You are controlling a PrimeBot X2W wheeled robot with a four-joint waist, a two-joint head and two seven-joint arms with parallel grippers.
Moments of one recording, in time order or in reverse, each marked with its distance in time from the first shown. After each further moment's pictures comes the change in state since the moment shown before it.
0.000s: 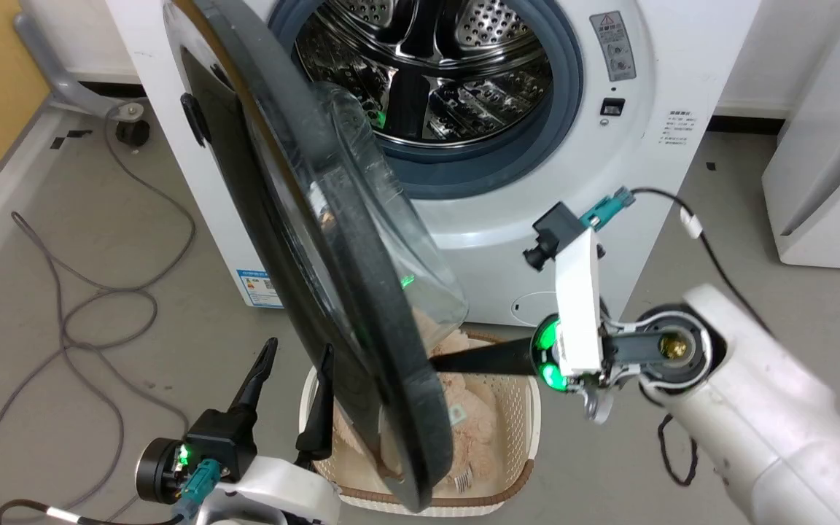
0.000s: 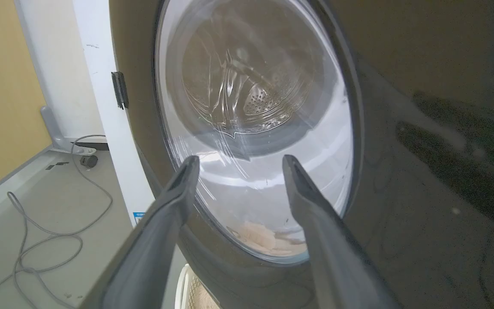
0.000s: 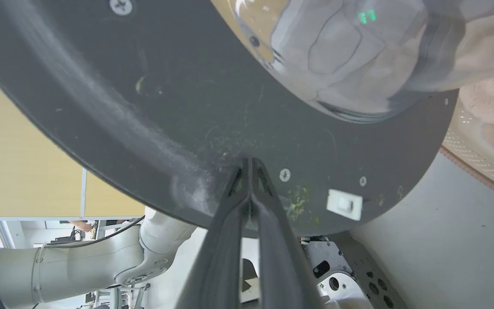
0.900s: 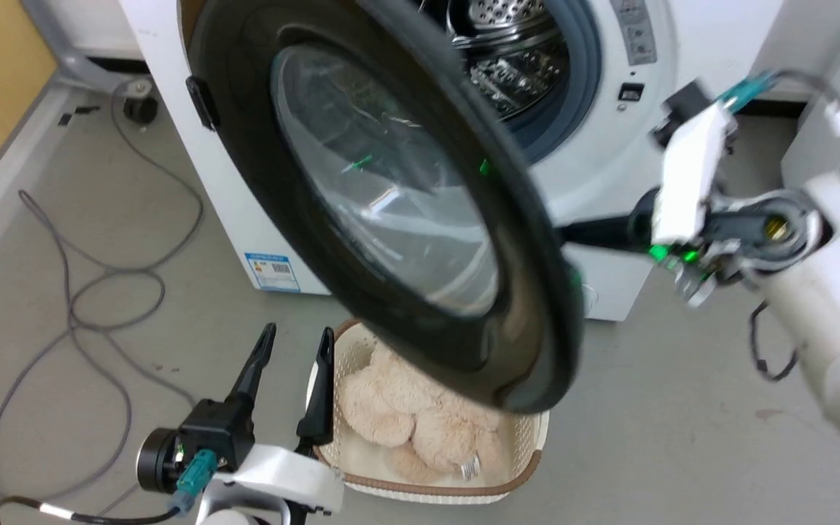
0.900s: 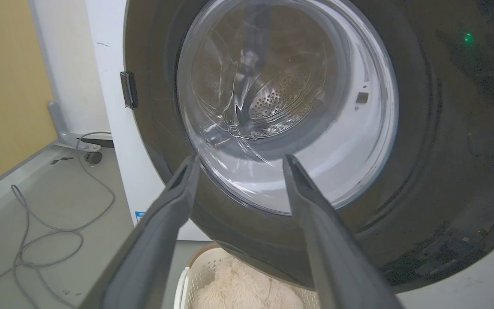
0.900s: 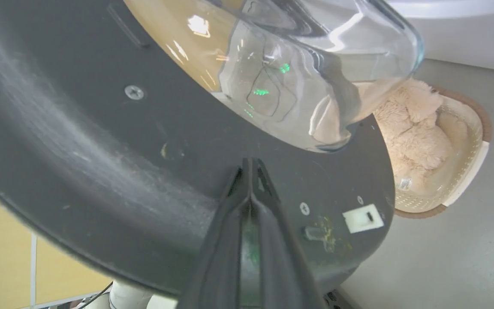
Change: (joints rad) left arm -0.020 -0.024 0.014 -0.021 -0.009 -0.009 0.000; right arm -0.251 -0.073 -0.075 0.322 -0.064 0.000 -0.004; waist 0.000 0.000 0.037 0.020
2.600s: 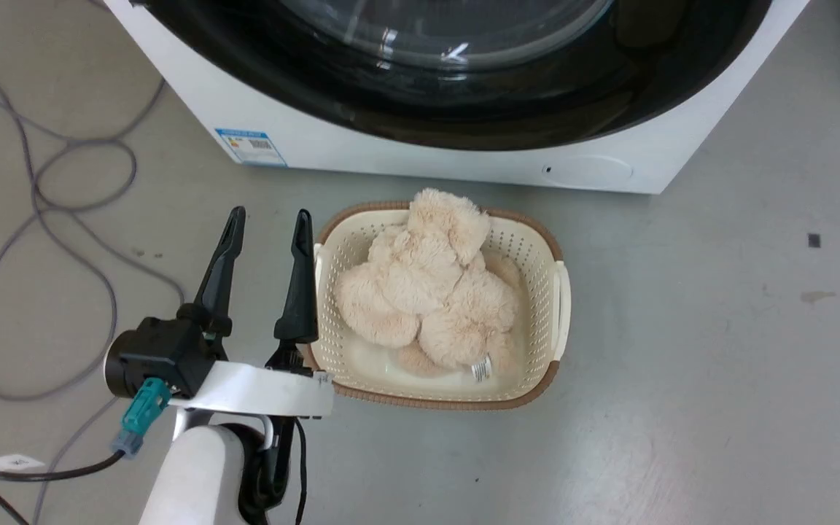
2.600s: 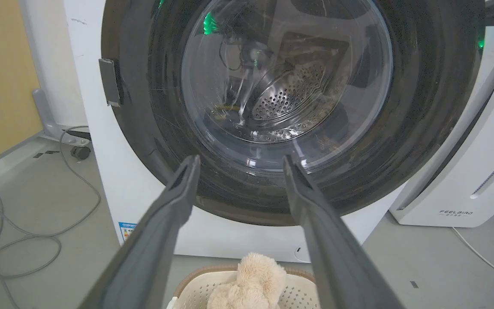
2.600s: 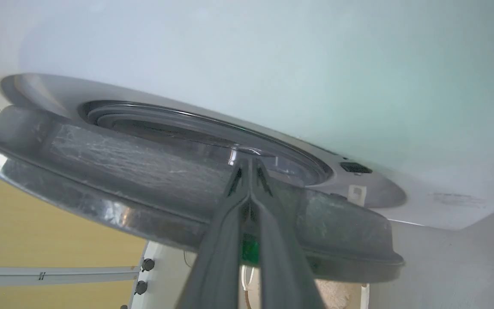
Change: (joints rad) left arm -0.154 -0.003 0.029 -0.134 -0.059 0.004 0.009; right arm -0.628 0.013 -0.035 0.458 -0.230 0.000 -0.332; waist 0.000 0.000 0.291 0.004
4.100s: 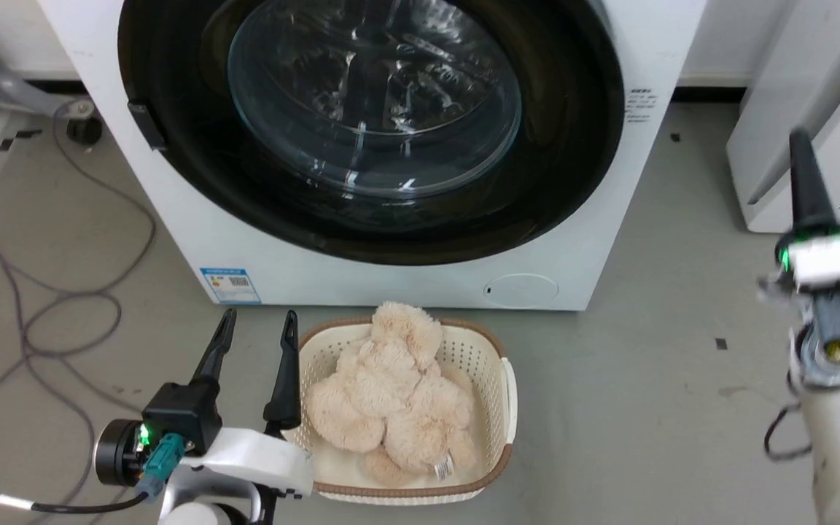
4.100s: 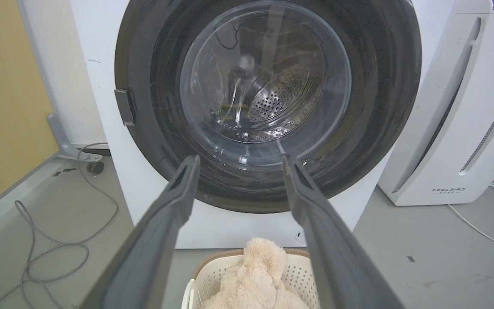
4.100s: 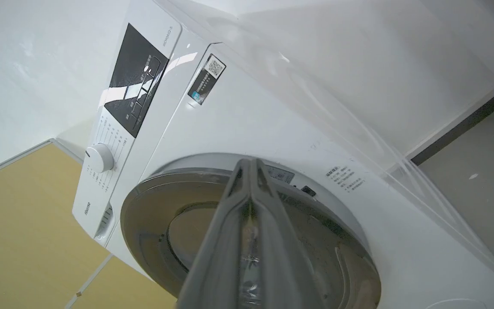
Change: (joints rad) left arm 0.174 0.000 0.058 0.028 0.118 0.012 0.095; right arm 1.108 0.129 -0.637 -0.843 -0.234 0.000 -0.690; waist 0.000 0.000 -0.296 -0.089
